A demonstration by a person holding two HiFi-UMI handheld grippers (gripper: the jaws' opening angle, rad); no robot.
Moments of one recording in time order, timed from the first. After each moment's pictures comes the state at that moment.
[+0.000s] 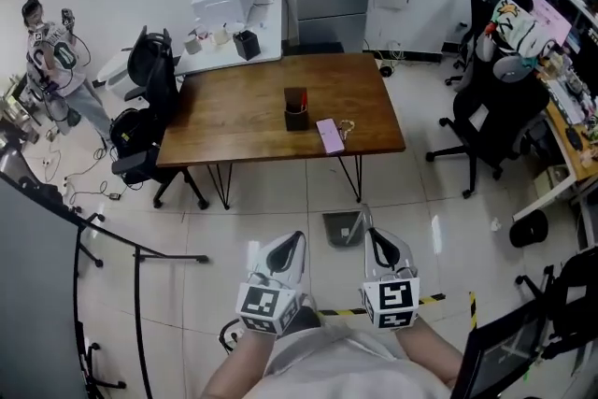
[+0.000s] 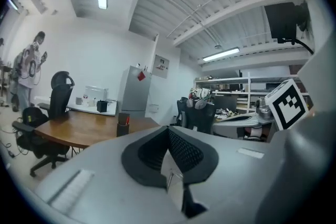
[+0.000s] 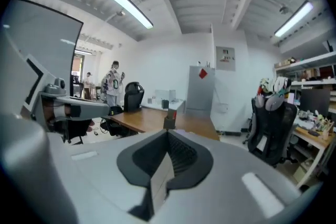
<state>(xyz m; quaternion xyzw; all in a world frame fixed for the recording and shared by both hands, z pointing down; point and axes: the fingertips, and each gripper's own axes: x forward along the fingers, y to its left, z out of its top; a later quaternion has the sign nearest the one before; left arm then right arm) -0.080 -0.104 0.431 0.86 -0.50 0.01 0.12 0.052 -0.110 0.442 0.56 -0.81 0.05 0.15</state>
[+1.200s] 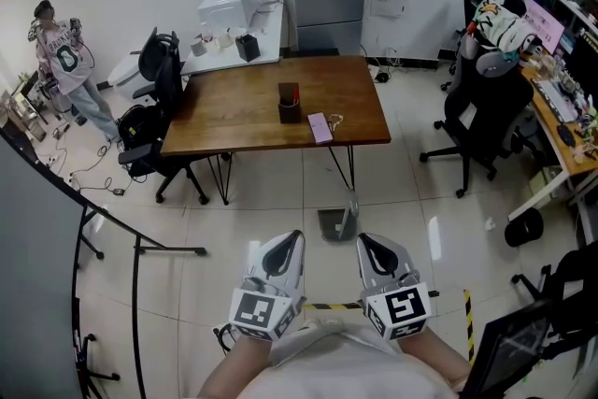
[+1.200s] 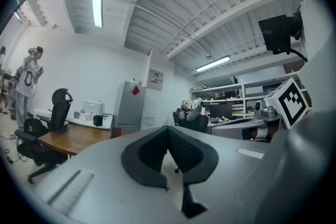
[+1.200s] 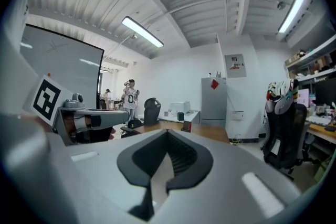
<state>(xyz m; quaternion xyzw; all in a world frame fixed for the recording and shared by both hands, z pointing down) -0.036 -0.005 0.366 0.86 -0.51 -0.03 0.06 0.072 -0.002 0.385 0.49 -0.87 0.04 0.08</state>
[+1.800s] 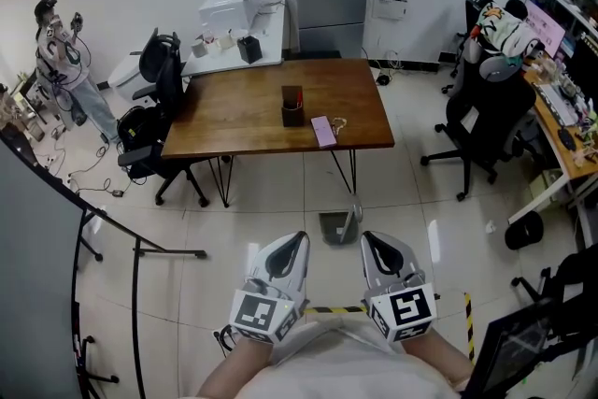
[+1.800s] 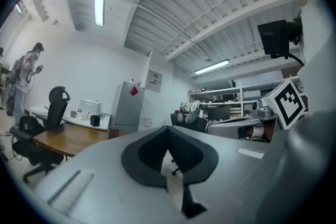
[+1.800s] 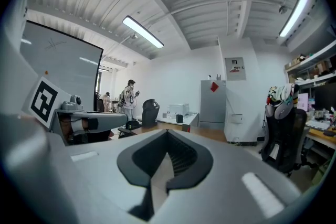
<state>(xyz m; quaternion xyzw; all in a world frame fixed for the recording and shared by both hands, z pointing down) -0.043 -0.014 0.359 0.87 -0.49 -0.05 0.06 0.061 -0.015 0.369 0.50 -0.86 0.02 0.08</state>
